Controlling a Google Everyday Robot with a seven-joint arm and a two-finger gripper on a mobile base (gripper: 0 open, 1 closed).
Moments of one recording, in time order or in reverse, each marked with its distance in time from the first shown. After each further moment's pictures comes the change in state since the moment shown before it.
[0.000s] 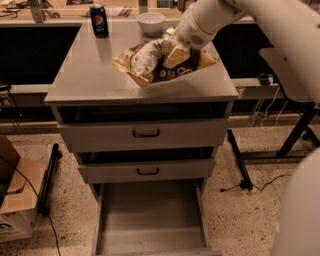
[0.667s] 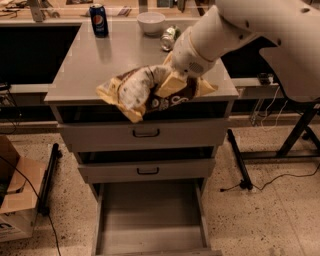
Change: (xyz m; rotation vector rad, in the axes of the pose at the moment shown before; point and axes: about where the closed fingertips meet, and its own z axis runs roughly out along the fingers) arm -0.023 0.112 -0.022 -0.111 -0.043 -0.006
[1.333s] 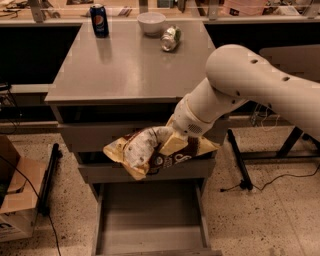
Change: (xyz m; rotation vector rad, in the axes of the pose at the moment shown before) arm 0.068 0.122 0.066 -0.206 0.077 0.155
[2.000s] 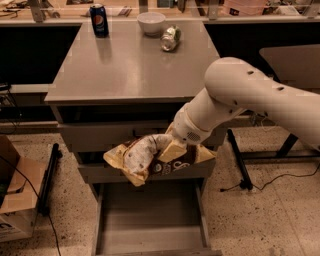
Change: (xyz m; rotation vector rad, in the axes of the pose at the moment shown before) arm 0.010 0.008 0.020 -0.030 -0.013 0.025
